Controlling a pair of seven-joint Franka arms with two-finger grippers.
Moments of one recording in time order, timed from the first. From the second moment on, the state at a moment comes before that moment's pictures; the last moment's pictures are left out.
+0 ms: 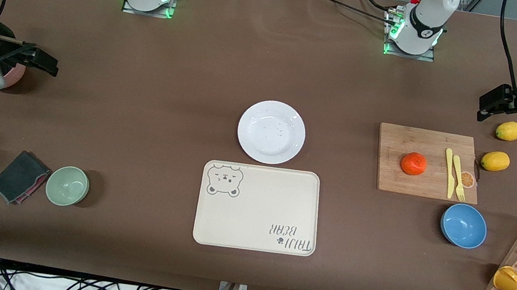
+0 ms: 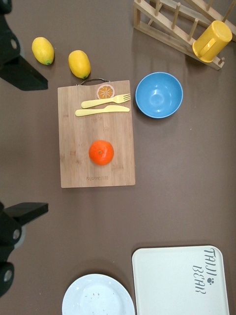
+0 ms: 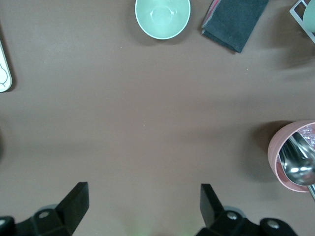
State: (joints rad) left arm 0.02 0.02 -0.10 -1.53 0.03 1.52 -0.03; right arm 0.23 0.11 -0.20 -1.58 -0.01 1.56 0.09
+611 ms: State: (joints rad) left arm 0.02 0.03 -0.10 -1.52 0.03 1.52 -0.03; right arm 0.23 0.11 -0.20 -1.58 -0.01 1.56 0.09
